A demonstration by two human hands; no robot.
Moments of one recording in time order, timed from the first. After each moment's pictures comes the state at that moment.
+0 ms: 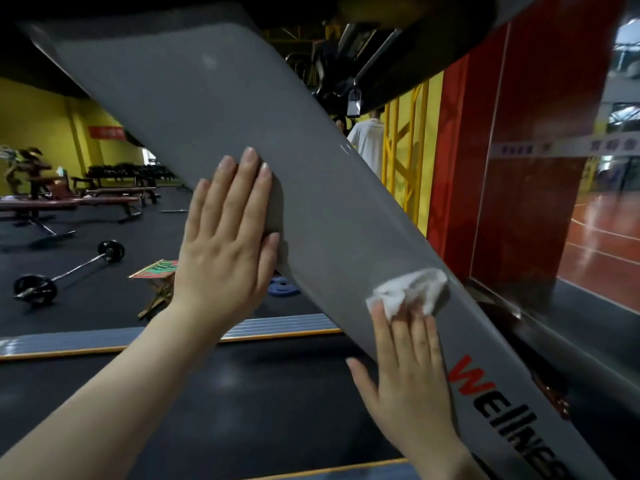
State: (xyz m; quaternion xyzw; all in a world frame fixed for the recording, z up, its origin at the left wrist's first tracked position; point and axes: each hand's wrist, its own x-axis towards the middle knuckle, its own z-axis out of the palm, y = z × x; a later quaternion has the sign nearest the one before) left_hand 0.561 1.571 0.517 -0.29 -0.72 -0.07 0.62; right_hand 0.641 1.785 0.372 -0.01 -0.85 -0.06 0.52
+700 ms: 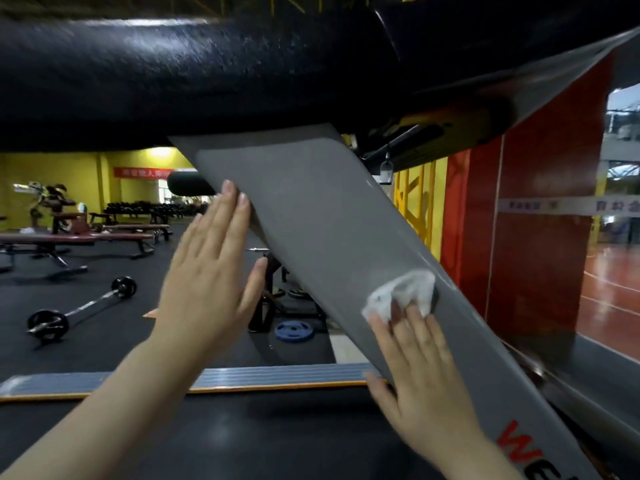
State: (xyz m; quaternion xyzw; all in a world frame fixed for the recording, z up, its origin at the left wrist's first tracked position) left_hand 0.562 1.479 0.558 -0.23 -0.79 -0.08 0.57; right_hand 0.633 1.741 0.455 0.09 -0.84 -0.12 0.53
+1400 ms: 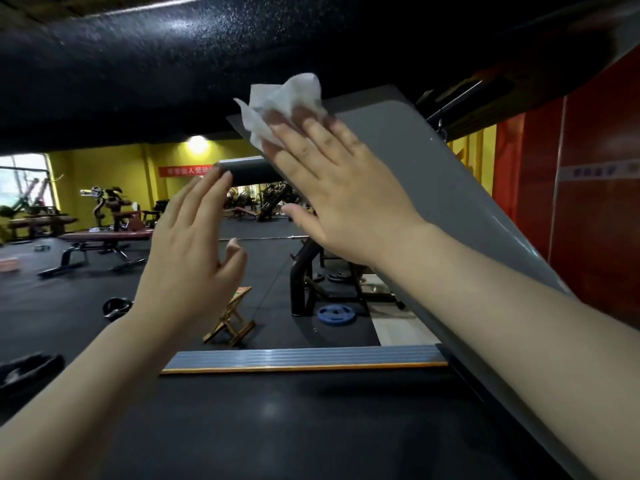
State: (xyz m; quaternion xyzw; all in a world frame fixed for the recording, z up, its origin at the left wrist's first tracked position) left_hand 0.561 1.400 0.570 -0.23 -0.80 -0.14 0.53; right_hand 0.567 1.612 0.633 0.19 -0.74 -0.27 0.58
